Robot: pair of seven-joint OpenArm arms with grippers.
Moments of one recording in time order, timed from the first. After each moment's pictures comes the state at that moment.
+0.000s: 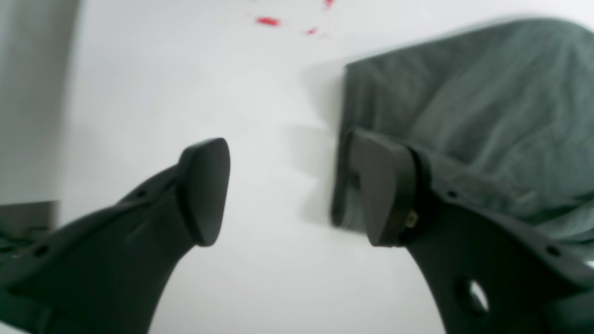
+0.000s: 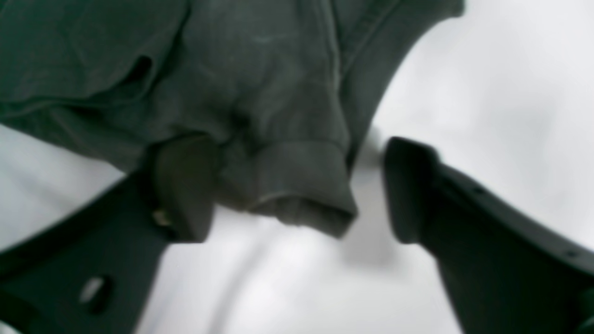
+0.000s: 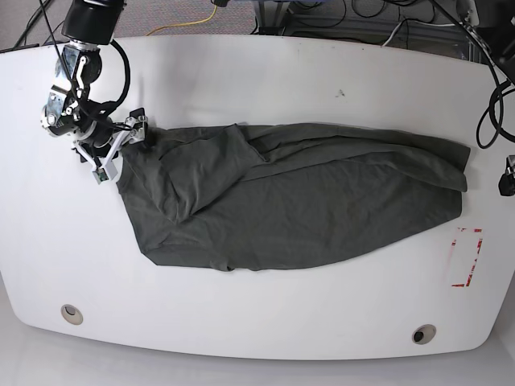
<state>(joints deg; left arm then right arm) -10.6 -33.5 -44.2 74.5 -36.2 -41.9 69.8 -3.3 16.7 22.1 83.4 24.2 39.7 -56.8</state>
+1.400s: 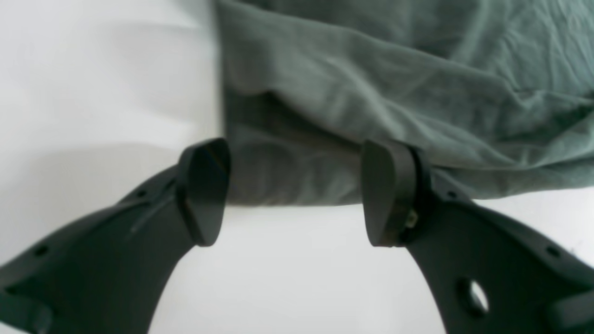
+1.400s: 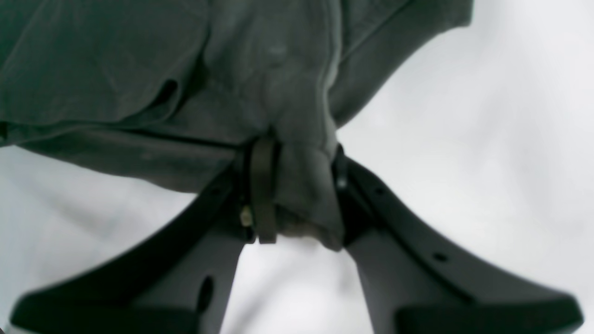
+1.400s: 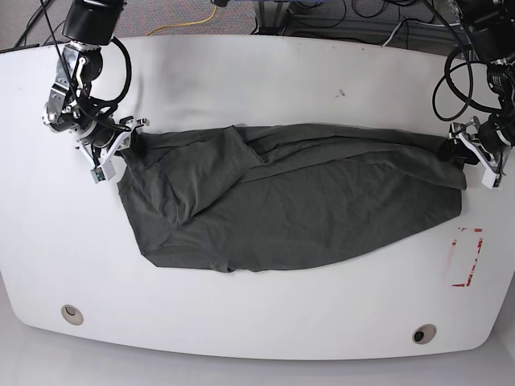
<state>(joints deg) -0.7 -28.2 -29.8 70.8 -36.2 -41.9 57.2 -3.4 17.0 22.1 79.3 26.1 39.8 -52.2</state>
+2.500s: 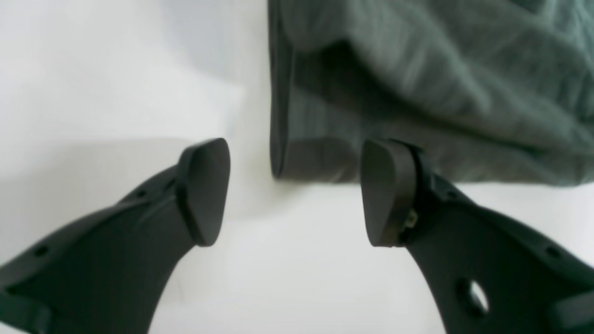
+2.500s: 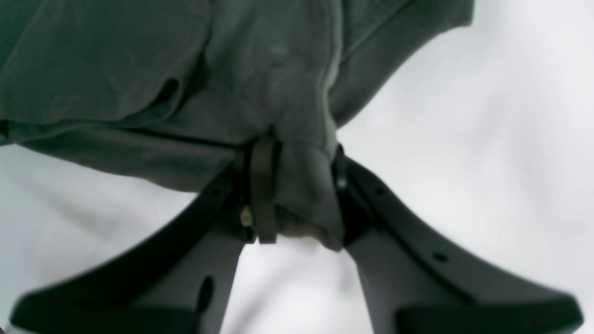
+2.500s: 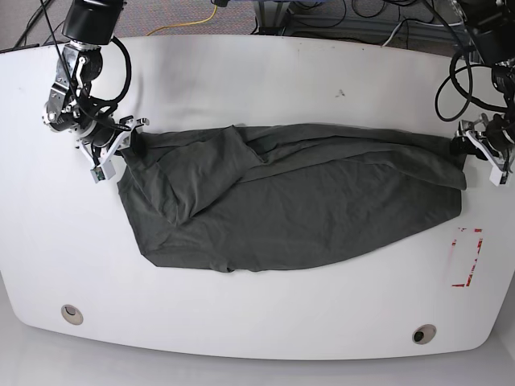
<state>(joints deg) -1.5 -29.2 -31.2 68.4 -29.0 -41.9 55.1 -3.5 17.1 22.2 79.4 26.2 39.8 -52.2</state>
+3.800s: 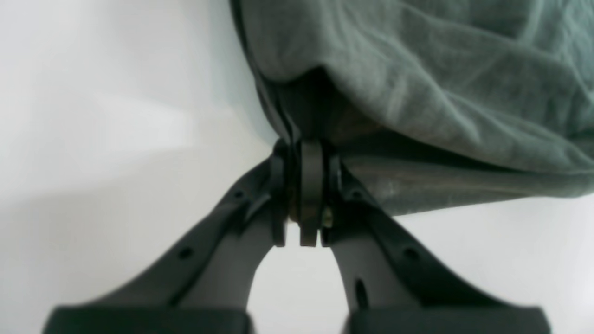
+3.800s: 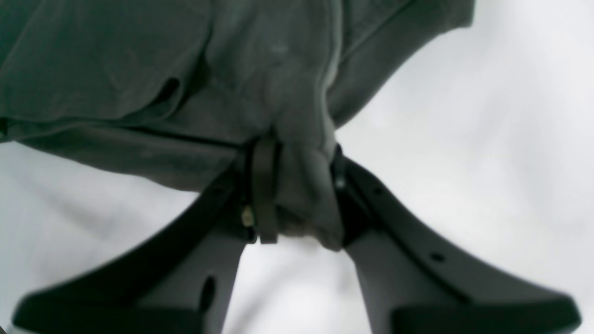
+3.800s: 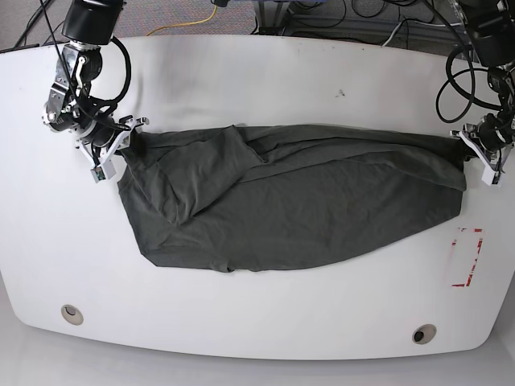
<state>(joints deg) -2.5 -29.7 -27.1 62.1 -26.6 -42.4 47.5 -3.5 17.2 22.2 79.4 26.2 40.1 -52.3</state>
